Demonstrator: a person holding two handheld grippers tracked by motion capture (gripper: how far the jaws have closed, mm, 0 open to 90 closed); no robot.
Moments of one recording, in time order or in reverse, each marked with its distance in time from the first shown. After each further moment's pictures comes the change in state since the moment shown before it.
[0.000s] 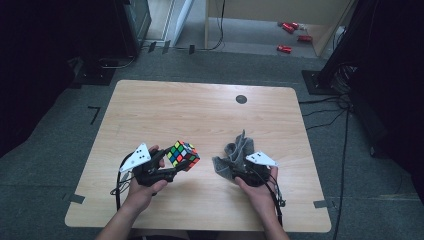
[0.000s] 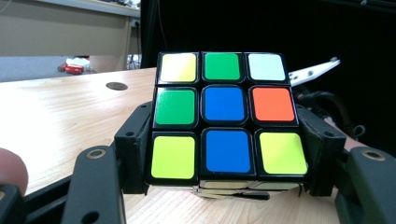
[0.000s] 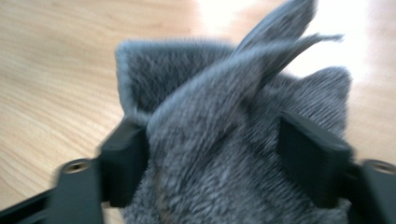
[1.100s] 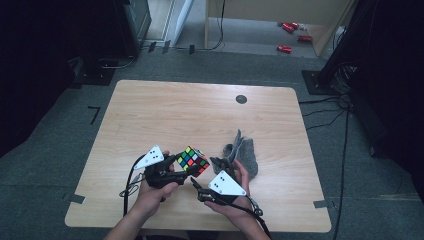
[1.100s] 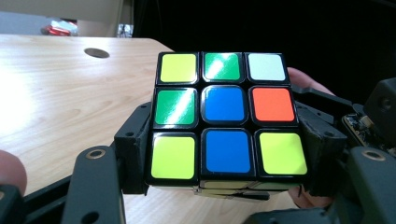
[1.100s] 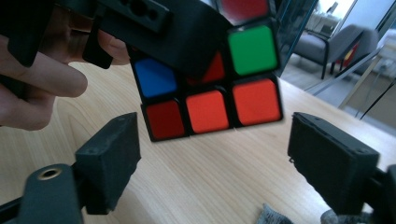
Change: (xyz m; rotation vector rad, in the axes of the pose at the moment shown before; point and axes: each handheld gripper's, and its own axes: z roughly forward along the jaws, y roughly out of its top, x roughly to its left) left arm -0.017 -0.007 0.024 0.096 -0.022 -0.109; right arm 0.109 0.006 -0.021 -0.317 0.191 -0.424
